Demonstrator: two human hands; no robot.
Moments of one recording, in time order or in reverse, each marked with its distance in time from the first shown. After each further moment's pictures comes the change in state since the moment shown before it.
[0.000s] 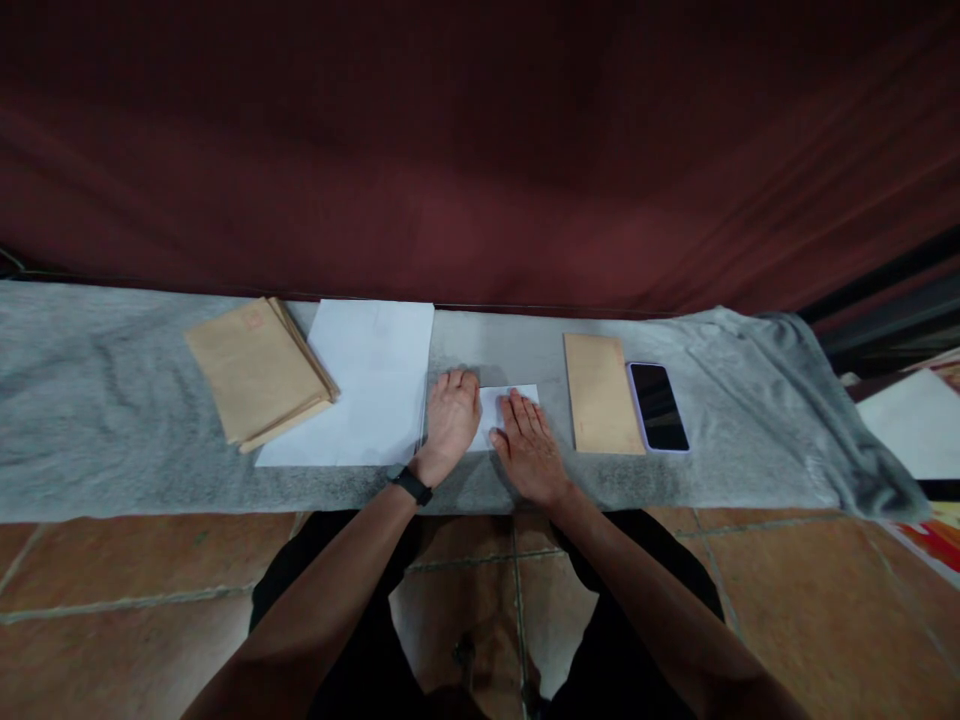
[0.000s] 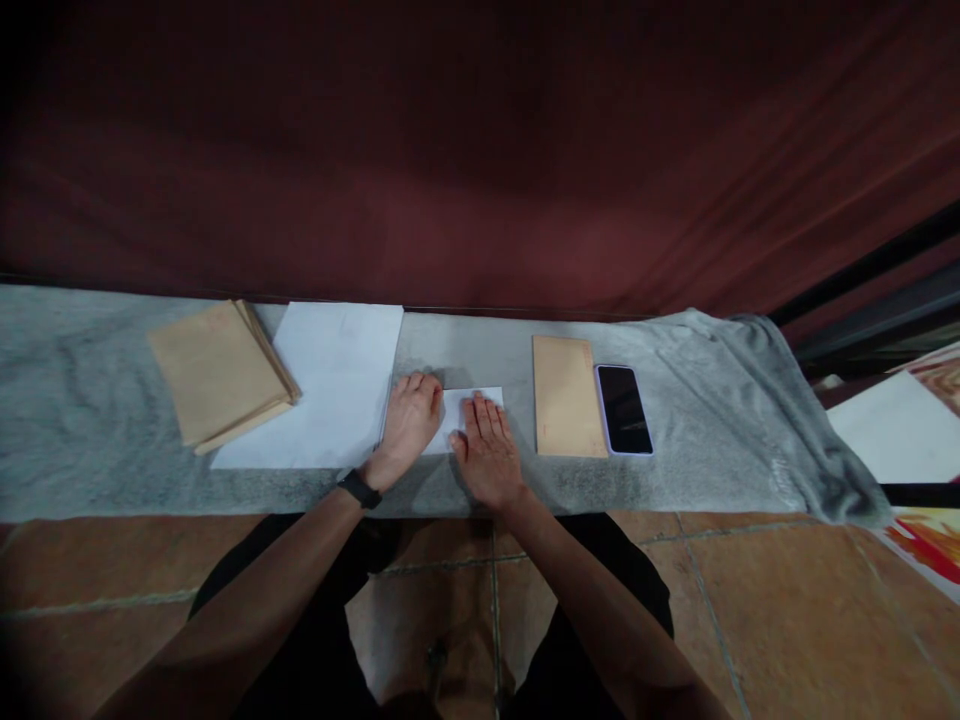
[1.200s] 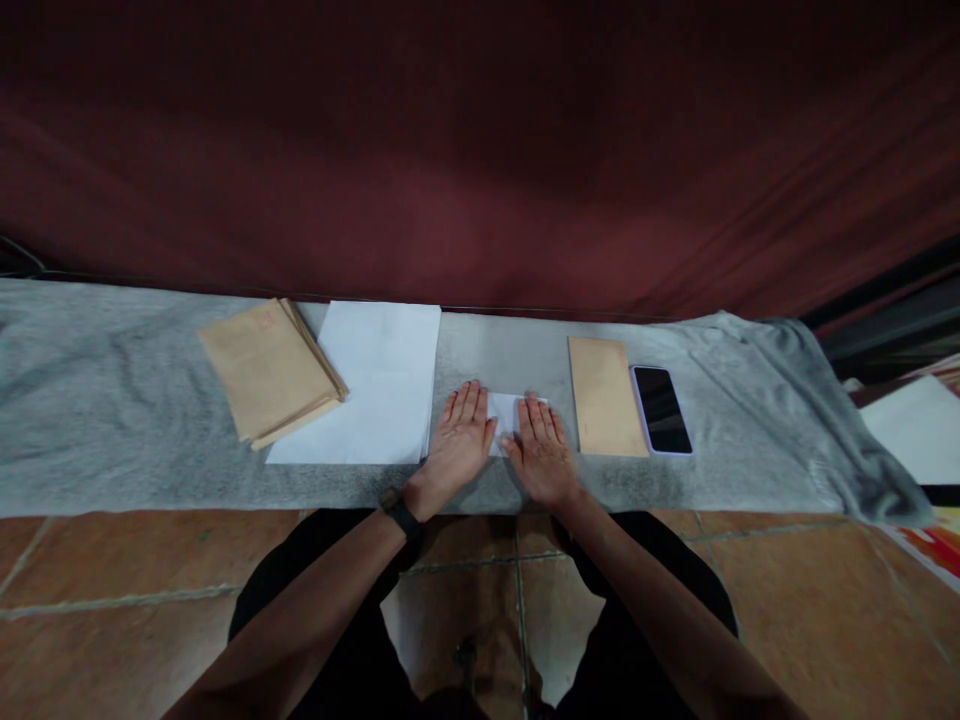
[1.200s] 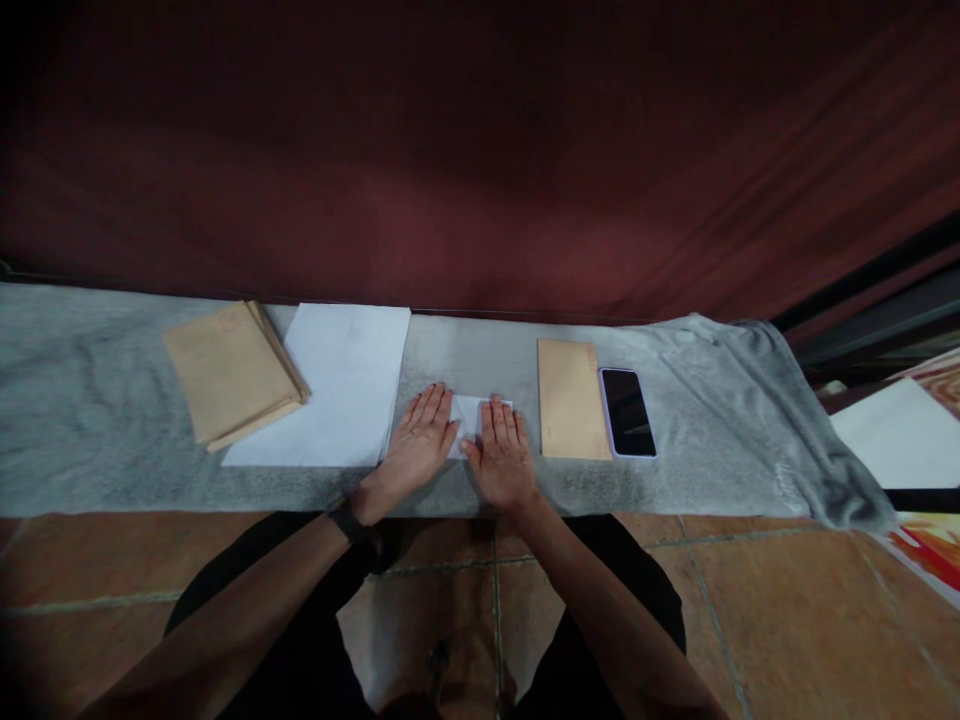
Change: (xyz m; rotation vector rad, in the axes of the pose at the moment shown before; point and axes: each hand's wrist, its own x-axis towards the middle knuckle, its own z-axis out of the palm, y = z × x) left_hand -0.045 -0.001 0.003 -0.045 -0.106 0.143; right_hand -0.013 0.012 0.011 -0.112 0.100 0.026
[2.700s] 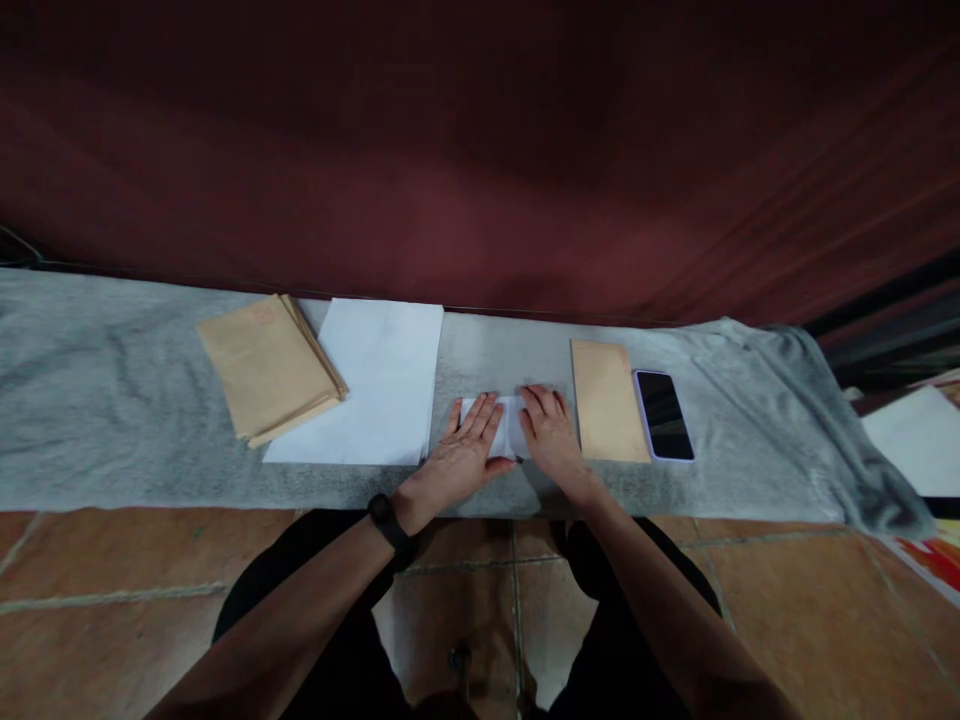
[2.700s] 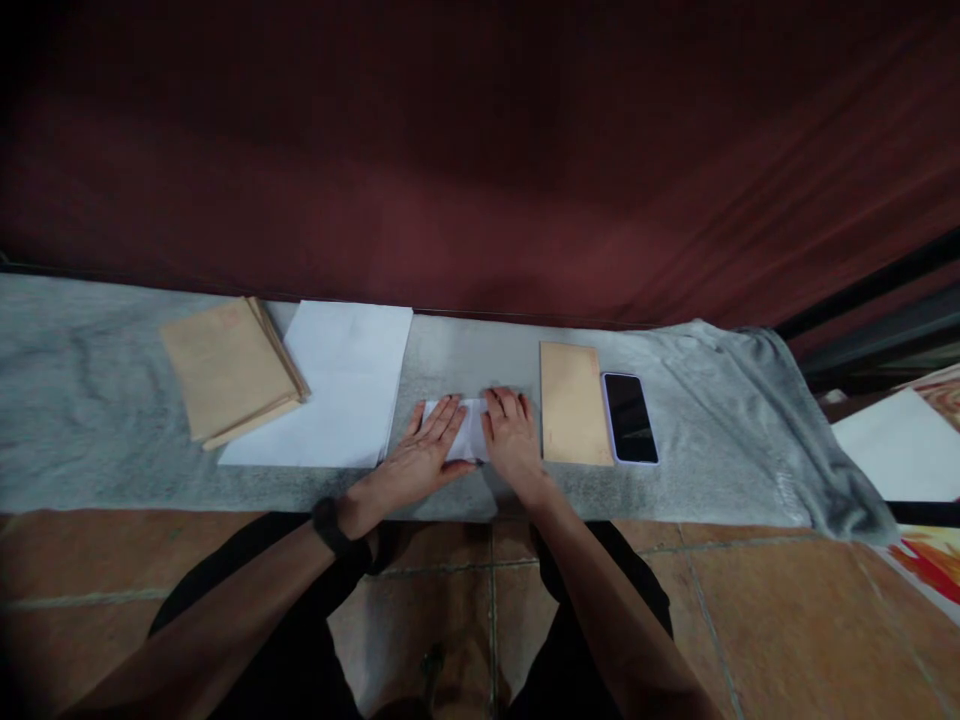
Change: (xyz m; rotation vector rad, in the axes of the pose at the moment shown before) left_hand -0.013 -0.001 -0.009 -0.026 -0.149 0.219; right_hand 0.041 0.022 -0.011 0.146 -0.006 -0.019
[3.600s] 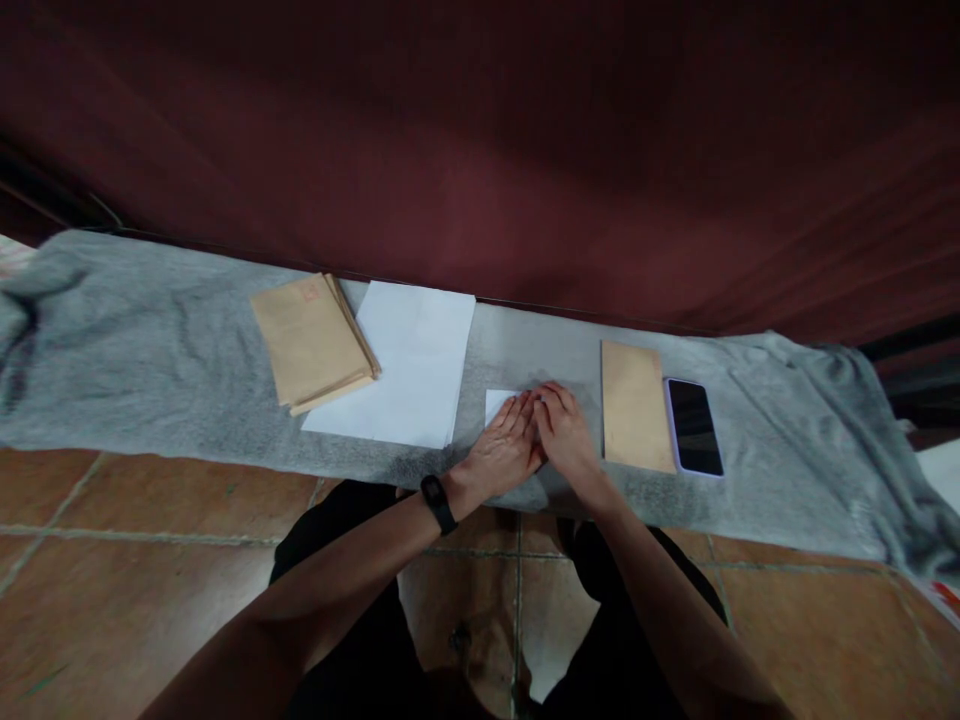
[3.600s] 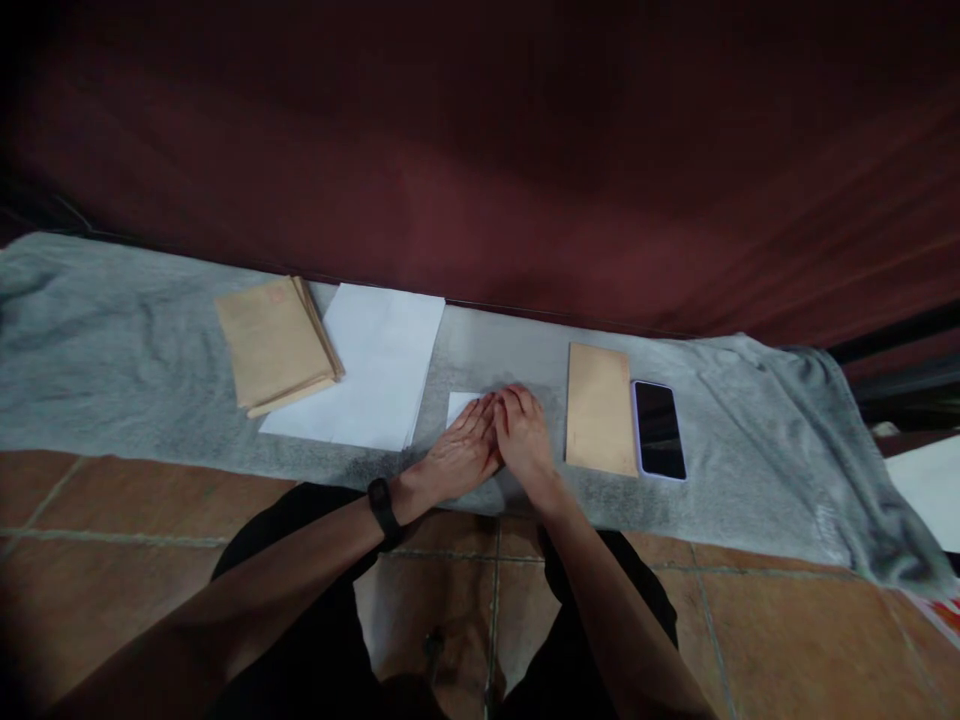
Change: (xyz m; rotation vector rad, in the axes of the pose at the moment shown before) left_hand 0.011 0.027 0.006 0.017 0.031 0.035; right_hand 0.008 -0.015 0.004 0.255 0.009 0.020
